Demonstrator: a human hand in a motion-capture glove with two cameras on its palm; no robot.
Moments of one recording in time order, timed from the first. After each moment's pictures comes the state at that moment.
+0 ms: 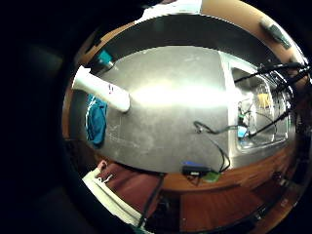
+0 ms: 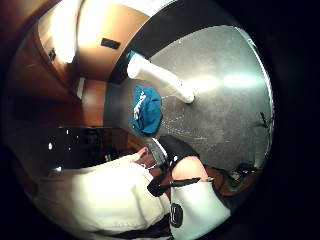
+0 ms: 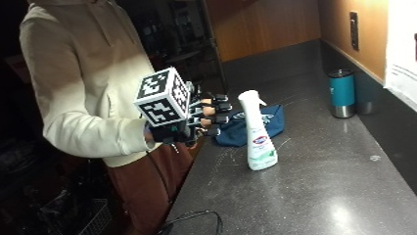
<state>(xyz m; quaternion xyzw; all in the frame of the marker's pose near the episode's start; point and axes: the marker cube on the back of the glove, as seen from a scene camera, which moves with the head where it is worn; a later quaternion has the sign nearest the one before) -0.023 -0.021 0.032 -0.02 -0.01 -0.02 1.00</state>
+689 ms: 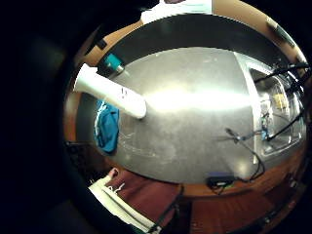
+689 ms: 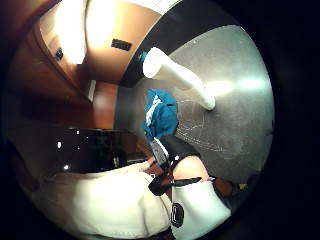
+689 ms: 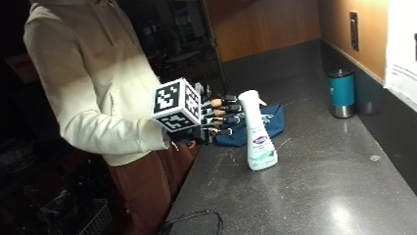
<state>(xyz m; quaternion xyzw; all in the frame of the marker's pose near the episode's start) -0.057 -0.032 0.077 0.01 -0.10 -0.01 1.00</state>
